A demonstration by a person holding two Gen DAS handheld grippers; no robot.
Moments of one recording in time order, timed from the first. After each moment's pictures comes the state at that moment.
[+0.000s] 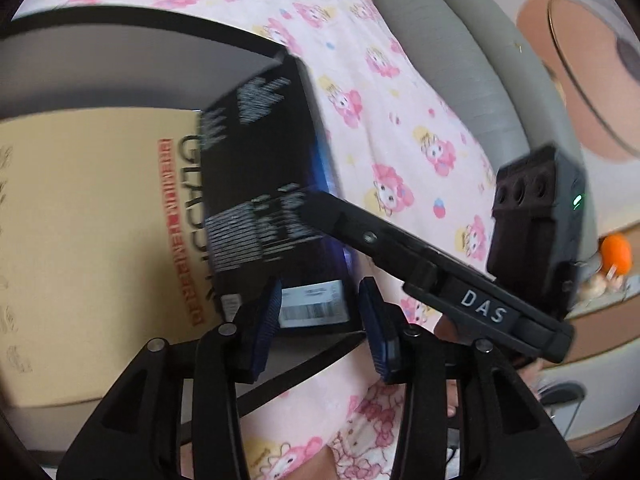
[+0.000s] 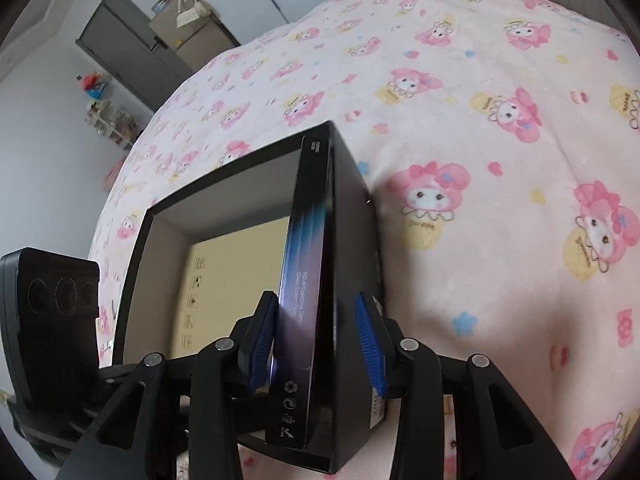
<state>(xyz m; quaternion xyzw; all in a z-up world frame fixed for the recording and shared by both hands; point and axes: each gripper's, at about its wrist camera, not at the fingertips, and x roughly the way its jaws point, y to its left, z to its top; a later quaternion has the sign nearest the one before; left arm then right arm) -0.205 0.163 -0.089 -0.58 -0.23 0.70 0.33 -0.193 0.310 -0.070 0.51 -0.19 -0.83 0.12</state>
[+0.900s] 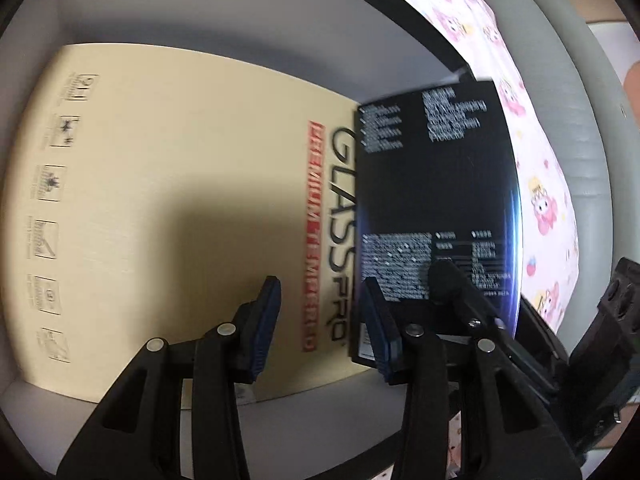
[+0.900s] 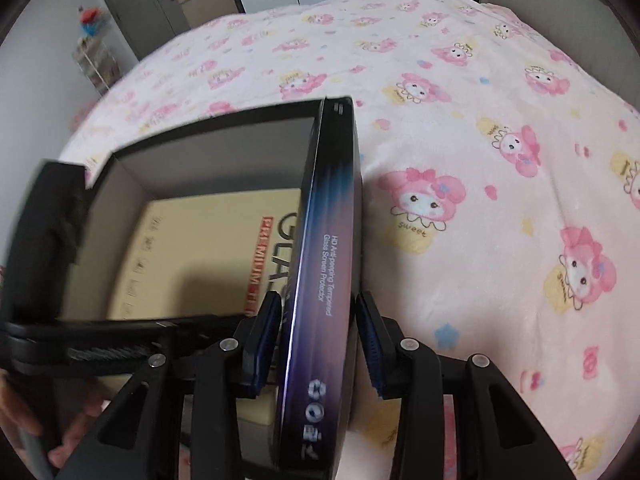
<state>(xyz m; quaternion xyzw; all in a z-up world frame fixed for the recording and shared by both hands) -0.244 0.140 -0.144 -0.66 -0.24 0.69 0.16 -0.195 0.272 -0.086 0.53 -0.05 -0.84 0.07</state>
